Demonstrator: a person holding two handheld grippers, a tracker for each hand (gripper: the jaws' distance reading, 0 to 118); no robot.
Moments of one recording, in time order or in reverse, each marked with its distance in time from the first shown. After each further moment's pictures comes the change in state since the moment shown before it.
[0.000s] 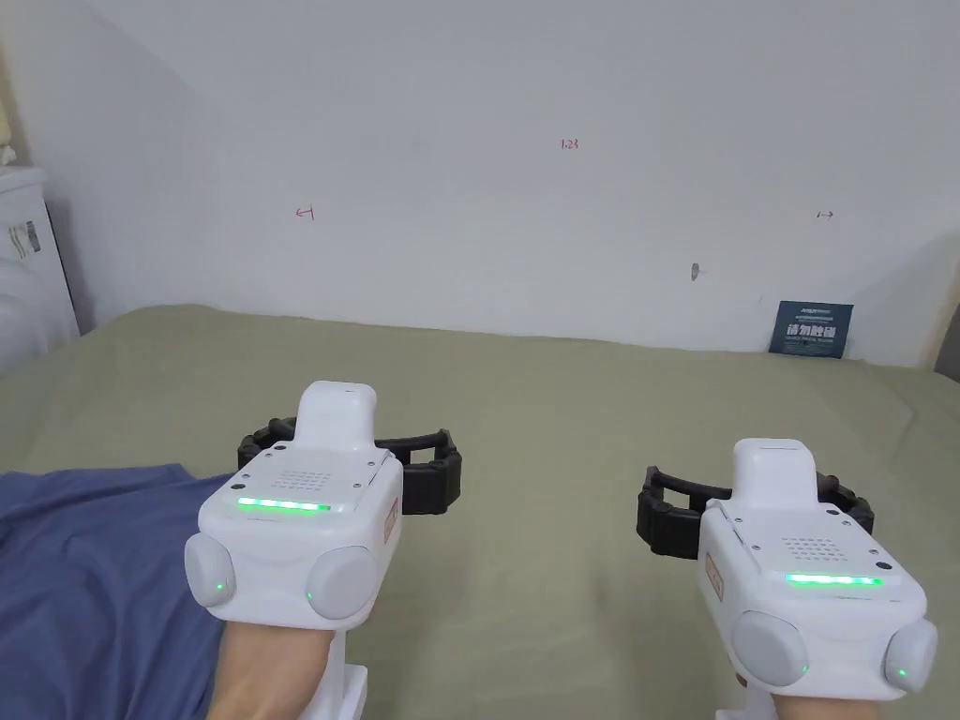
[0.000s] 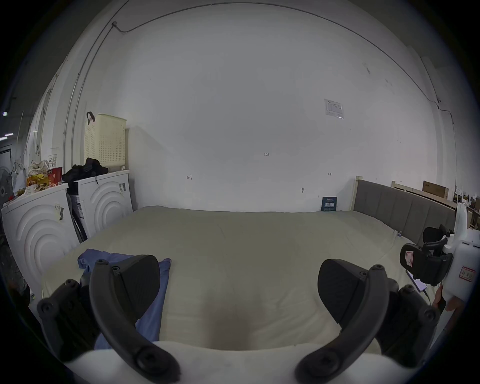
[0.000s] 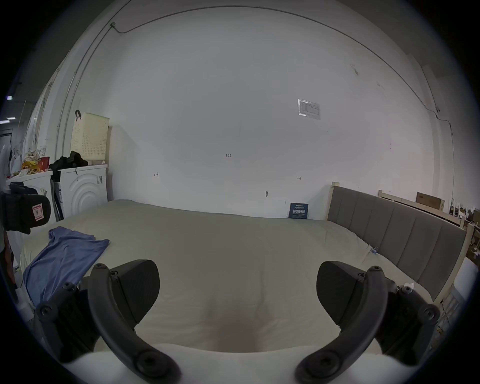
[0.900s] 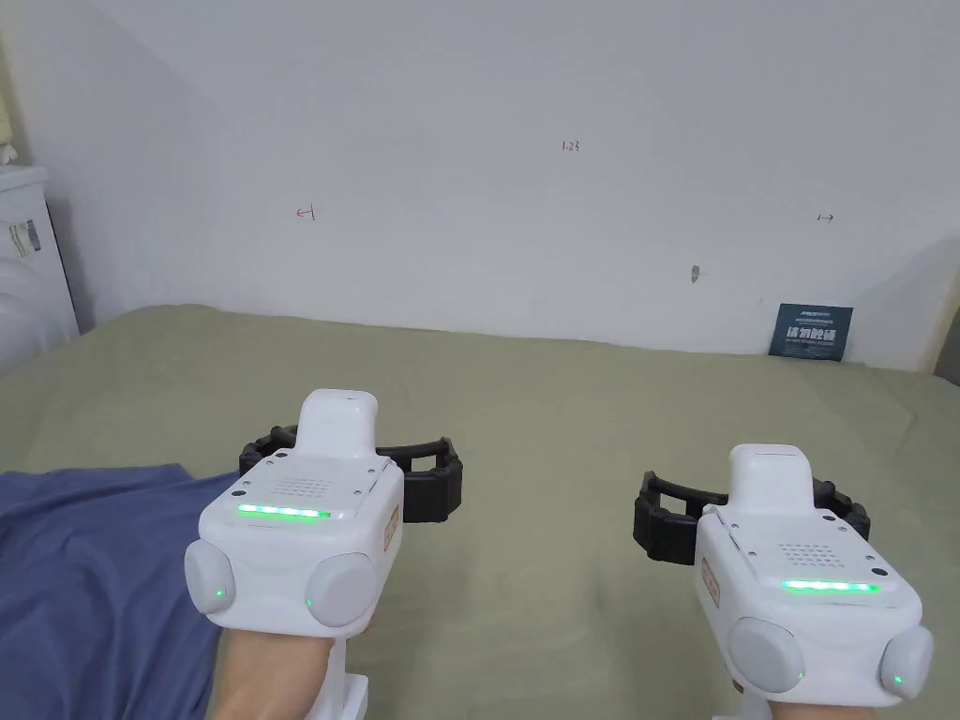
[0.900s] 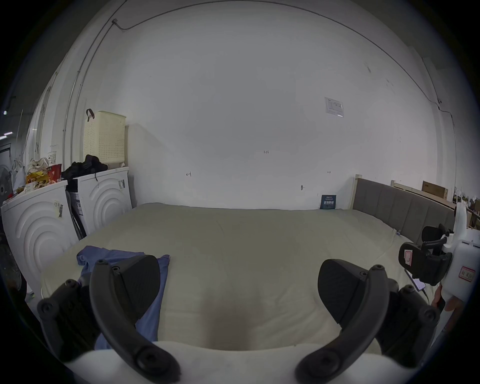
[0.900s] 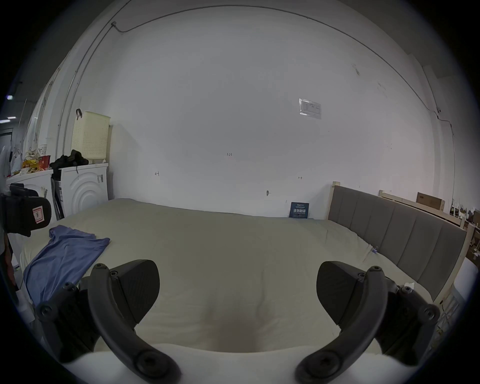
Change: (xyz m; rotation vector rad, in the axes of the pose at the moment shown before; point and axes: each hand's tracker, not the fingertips) left arm 0.001 -0.003 0.001 -0.015 -0.007 0.008; right arm -0.002 -0.001 0.001 -0.004 0.004 0.002
